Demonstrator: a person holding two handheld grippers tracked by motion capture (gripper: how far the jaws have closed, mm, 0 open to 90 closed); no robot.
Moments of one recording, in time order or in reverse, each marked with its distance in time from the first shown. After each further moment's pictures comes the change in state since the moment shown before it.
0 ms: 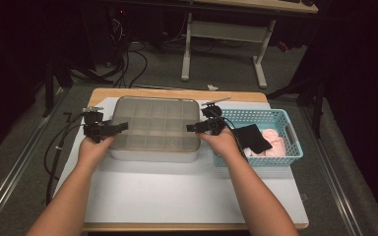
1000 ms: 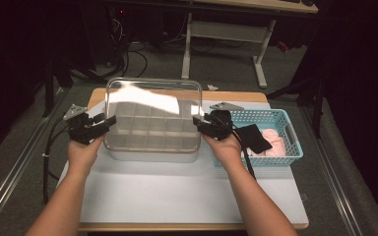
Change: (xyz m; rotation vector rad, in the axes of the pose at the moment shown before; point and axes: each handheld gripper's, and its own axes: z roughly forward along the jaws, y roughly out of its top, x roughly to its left) left arm -0.014 -0.001 -0.056 -0.249 0.021 0.093; right arm 0.026 -0.024 -0.052 -0.362 -0.089 -0.105
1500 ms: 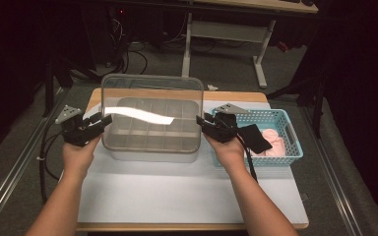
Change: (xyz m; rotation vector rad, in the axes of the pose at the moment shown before) left arm -0.006 0.003 -0.019 -0.053 -0.002 0.009; right arm 0.006 -0.001 -0.023 -0.071 0.011 -0.014
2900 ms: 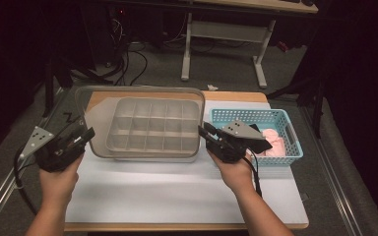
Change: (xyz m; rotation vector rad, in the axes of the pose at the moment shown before) left arm -0.029 -0.016 -0.097 -0.165 -0.003 0.052; right arm 0.042 -0.013 -0.071 -0.158 0.058 -0.115
